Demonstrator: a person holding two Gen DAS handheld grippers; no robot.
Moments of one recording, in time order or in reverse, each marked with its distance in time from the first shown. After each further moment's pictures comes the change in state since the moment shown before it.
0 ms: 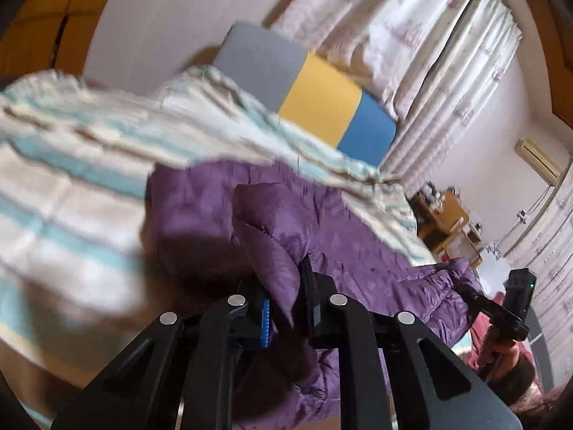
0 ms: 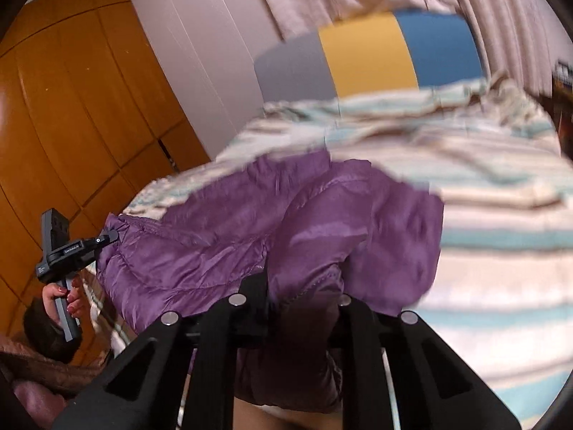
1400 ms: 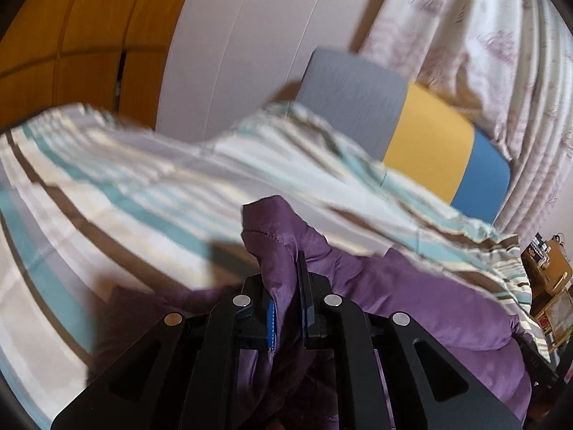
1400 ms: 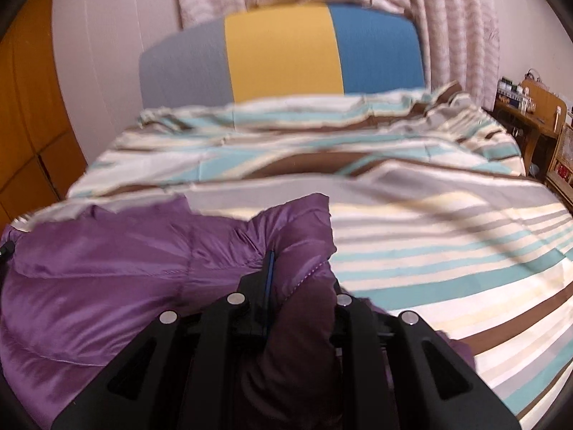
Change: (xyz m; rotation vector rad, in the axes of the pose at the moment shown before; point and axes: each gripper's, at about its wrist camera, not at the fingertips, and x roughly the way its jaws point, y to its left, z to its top) left arm 0.208 0.045 0.081 -0.069 -0.124 0.452; right arm 0.243 -0.092 0.086 0.049 0.016 -0.455
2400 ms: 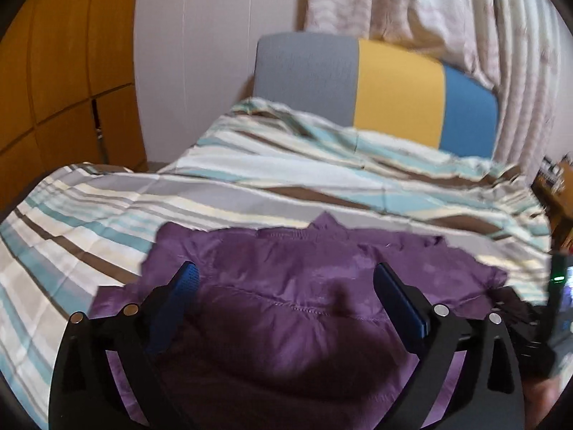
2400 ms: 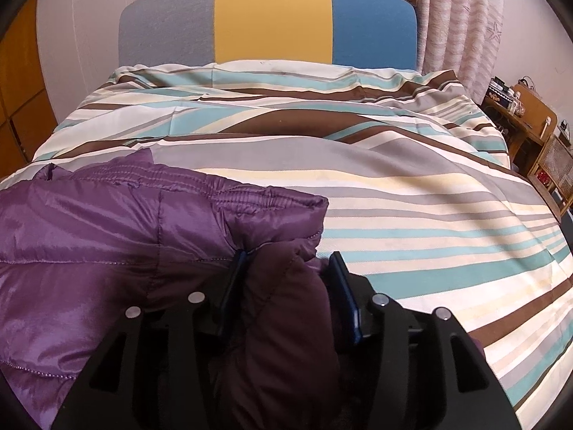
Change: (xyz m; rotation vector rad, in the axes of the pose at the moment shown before) left arm -0.032 -0.114 -0.017 0.286 0.046 0.108; right arm 0.028 0.008 -0.008 -0.062 0.108 -0.138
